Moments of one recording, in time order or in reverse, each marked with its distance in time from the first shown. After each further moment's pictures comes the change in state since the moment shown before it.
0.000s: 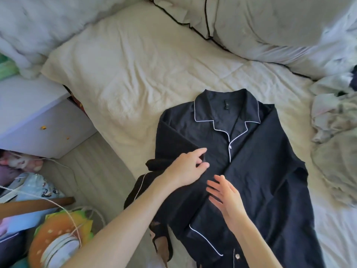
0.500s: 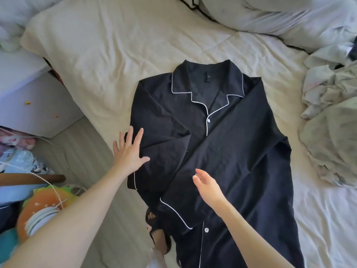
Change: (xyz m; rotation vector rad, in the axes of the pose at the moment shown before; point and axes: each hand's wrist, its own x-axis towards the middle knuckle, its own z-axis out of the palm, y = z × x) left_hand 0.000 -0.111 0.078 0.560 0.283 -0.414; right_hand 0.027 0.054 -0.083 -0.632 -0.213 -0.032
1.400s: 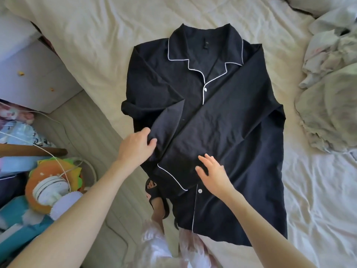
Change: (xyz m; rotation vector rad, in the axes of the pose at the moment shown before) left_hand -0.093 0.044 -0.006 -0.171 0.128 0.111; right_hand -0.025 0.074 -0.008 -0.570 0.115 -0.240
